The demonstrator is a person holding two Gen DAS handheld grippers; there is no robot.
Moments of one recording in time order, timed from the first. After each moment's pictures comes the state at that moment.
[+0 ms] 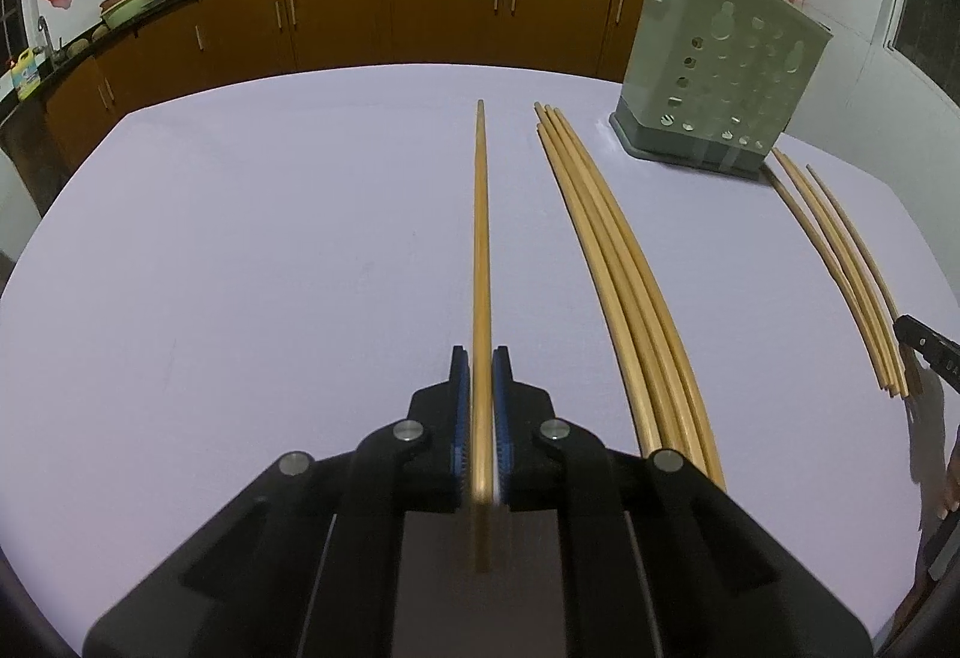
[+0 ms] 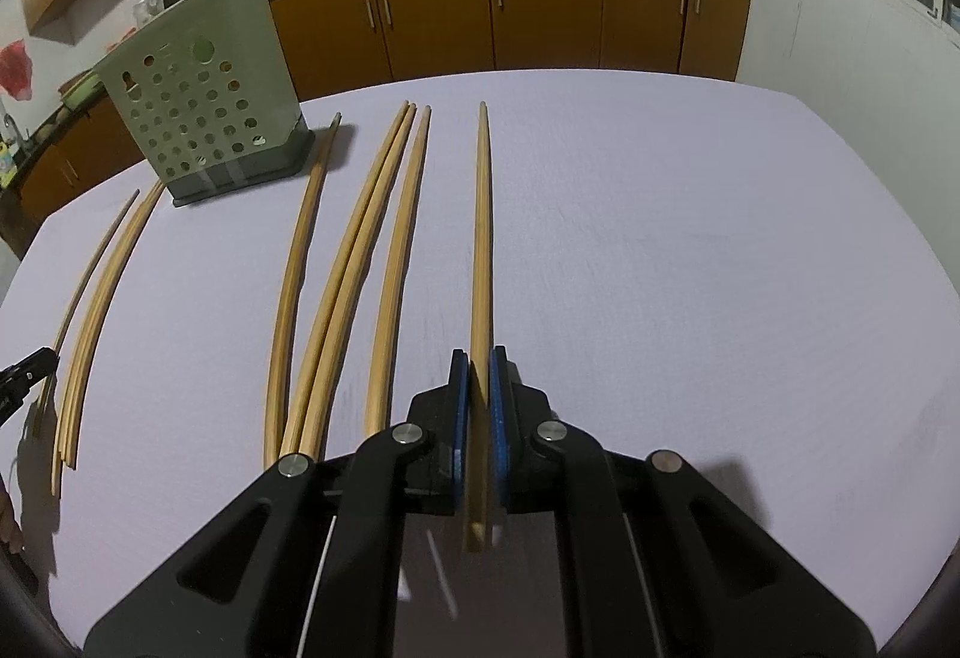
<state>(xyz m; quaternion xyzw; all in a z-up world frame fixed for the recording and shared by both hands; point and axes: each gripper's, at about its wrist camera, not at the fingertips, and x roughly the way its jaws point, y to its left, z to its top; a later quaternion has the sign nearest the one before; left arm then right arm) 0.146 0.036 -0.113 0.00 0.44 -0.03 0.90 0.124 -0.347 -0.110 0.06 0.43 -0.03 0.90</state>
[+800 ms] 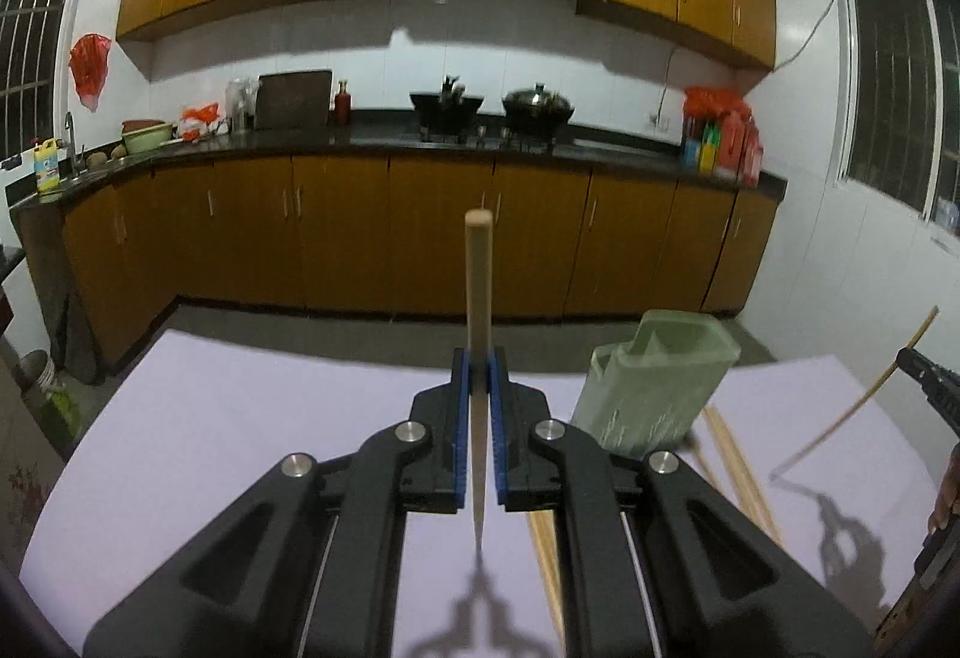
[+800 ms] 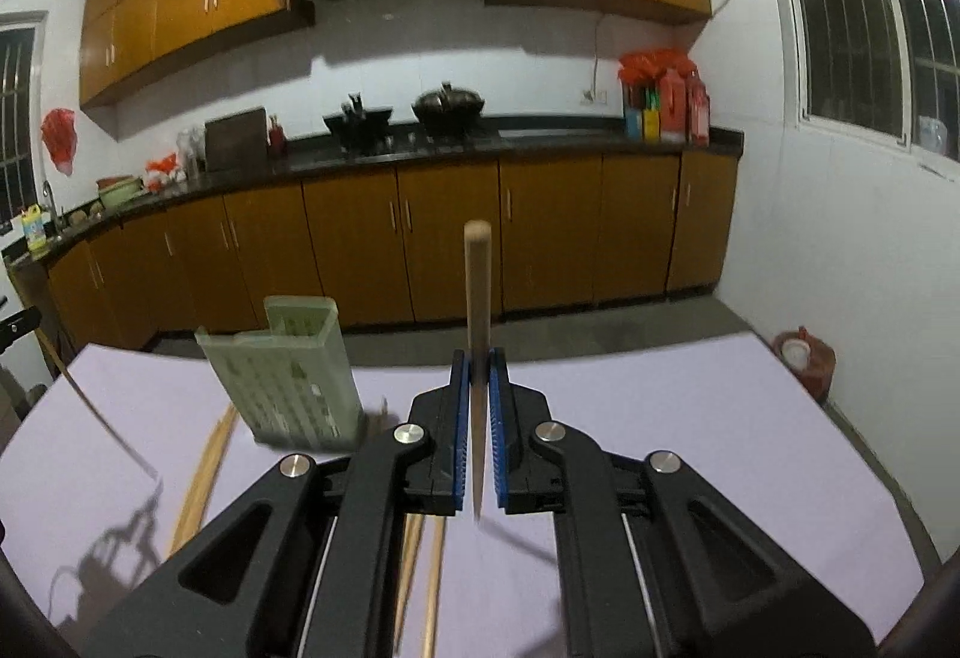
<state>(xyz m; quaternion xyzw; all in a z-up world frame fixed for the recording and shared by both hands) 0.151 0.058 0.070 -0.03 0.22 -0.05 0.97 0.116 -0.351 0.061 0.03 0.21 -0.02 0.98</state>
